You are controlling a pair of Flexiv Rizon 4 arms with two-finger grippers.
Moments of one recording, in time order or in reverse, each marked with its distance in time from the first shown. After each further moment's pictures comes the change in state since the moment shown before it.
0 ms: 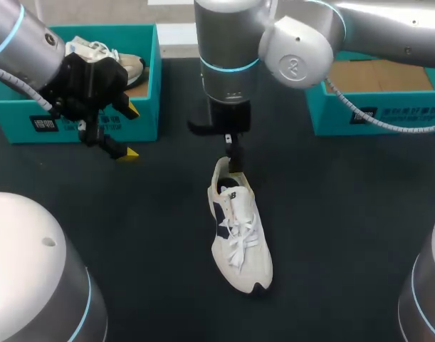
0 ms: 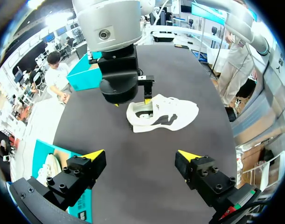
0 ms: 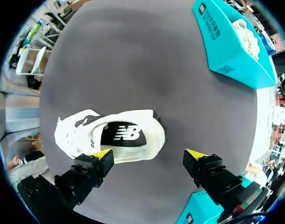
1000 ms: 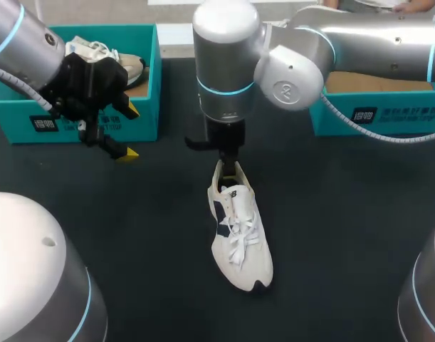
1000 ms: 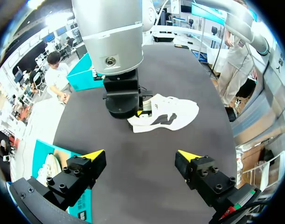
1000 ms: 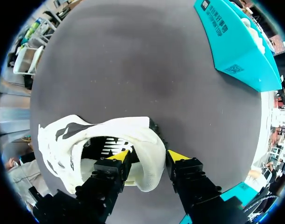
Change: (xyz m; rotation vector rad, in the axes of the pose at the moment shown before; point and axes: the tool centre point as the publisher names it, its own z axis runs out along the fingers) left arm 0.000 0.000 0.000 0.000 0.000 0.000; right arm -0.006 0.011 0.044 -0.014 -0.027 -0.018
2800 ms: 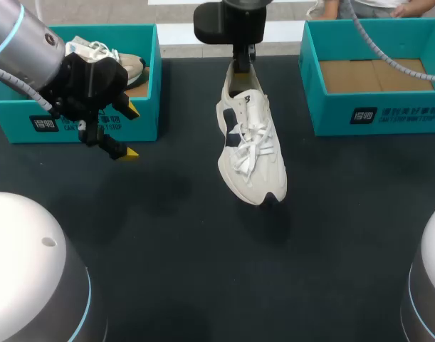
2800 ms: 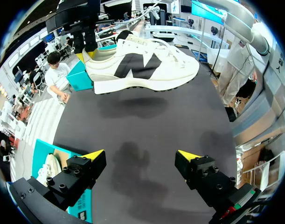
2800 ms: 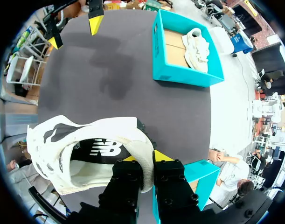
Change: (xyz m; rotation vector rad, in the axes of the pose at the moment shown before) left arm 0.000 0.000 0.000 0.000 0.000 0.000; right arm -0.090 -0.036 -0.206 -0.021 -0.171 0.071
